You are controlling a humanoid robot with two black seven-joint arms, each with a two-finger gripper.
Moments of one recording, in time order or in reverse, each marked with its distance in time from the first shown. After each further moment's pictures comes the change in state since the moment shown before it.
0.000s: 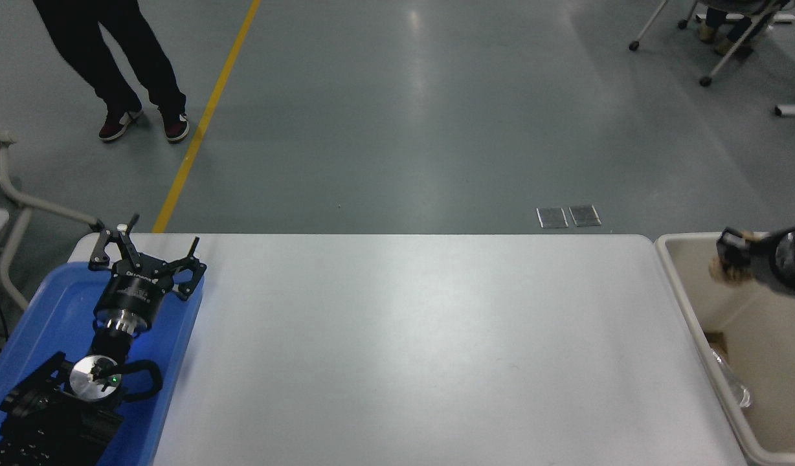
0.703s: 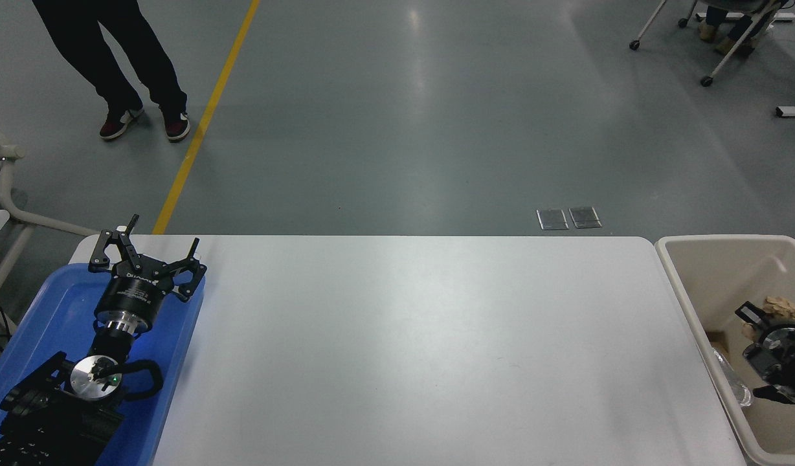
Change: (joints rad) left arm 0.000 0.000 0.000 0.000 0.000 0.000 0.000; right arm -0.432 0.235 0.139 -0.460 0.095 -0.178 0.001
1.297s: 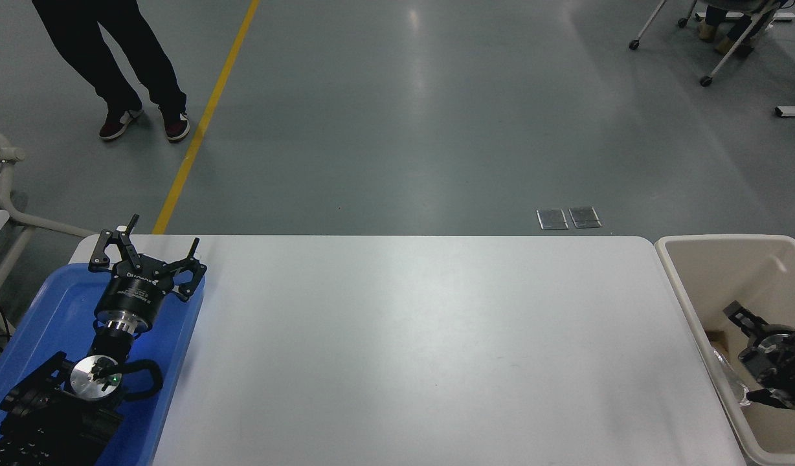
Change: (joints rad) left arm 0.000 0.000 0.000 0.000 0.000 0.000 0.000; right arm 0.033 -0.022 0.011 0.045 0.006 0.050 0.012
